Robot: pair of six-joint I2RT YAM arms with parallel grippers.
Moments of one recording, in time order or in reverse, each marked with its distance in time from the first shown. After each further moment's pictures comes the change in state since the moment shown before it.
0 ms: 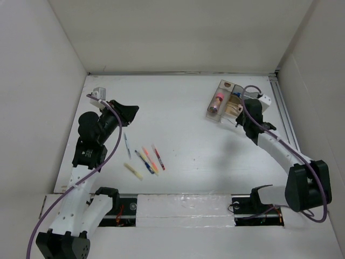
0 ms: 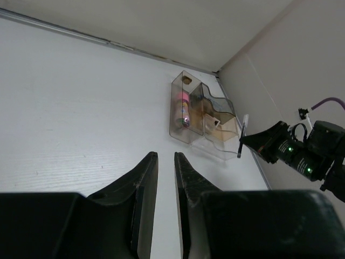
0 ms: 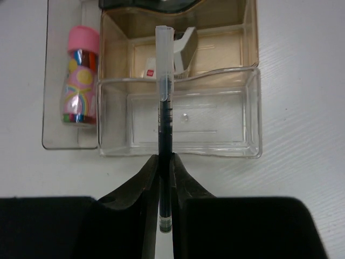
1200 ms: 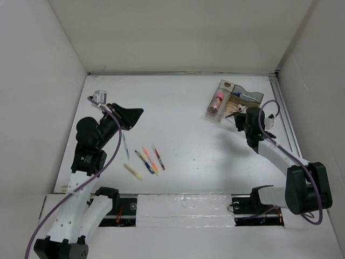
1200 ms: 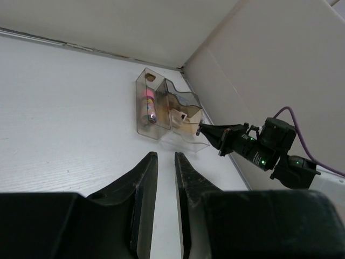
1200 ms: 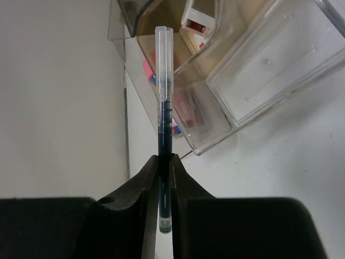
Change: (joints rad) left arm -0.033 -0.064 -0.026 0.050 0.098 -0.060; right arm -0.077 -0.040 -0.161 0.227 -0.161 0.919
